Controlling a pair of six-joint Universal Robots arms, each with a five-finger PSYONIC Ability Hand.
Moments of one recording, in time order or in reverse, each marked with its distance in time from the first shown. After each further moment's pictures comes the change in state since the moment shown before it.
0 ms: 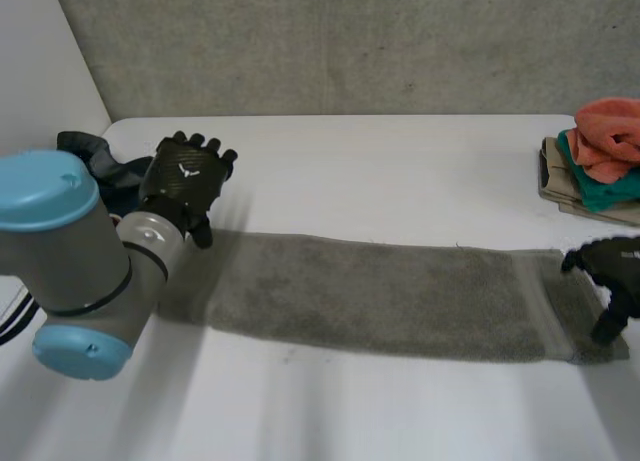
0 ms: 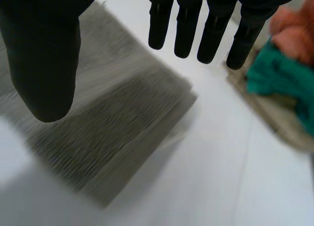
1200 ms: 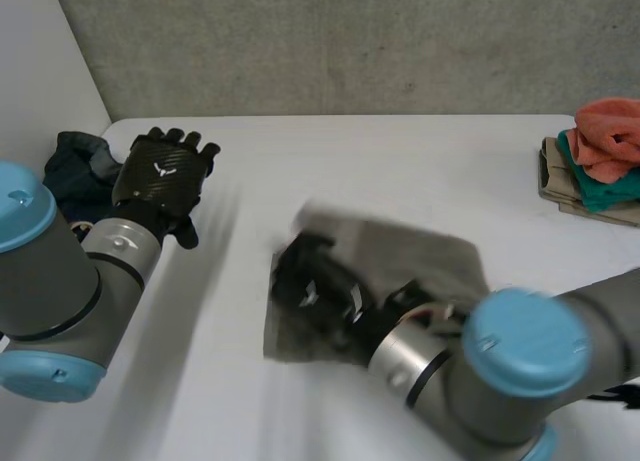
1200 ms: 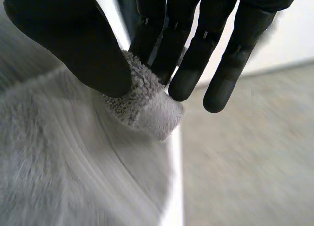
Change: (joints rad) left arm 0.037 0.121 -0.129 0.054 0.012 -0.049; right arm 0.896 0.310 -0.103 -0.727 -0.061 -0.384; left_hand 0.000 0.000 0.000 0.000 0.000; right_hand 0.684 0.763 0.757 0.762 0.719
